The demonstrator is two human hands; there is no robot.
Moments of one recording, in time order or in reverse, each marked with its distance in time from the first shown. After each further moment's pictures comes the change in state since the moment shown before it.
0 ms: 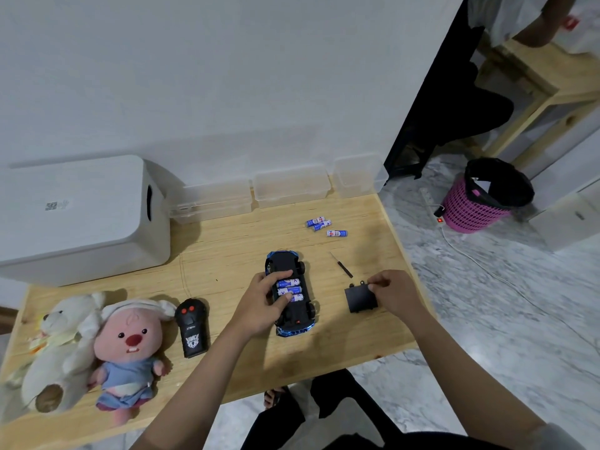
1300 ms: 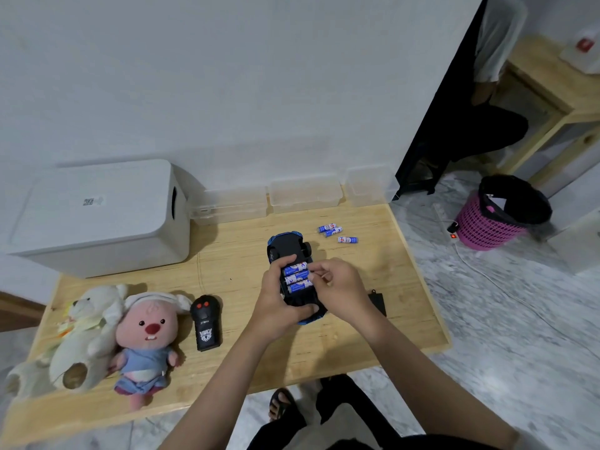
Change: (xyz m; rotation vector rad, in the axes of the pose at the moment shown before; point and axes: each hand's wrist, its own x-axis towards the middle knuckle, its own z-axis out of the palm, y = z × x) left_hand -0.037 0.041 0.005 -0.337 0.128 0.088; right_hand -0.064 -0.105 0.048 0.083 -0.099 -0.409
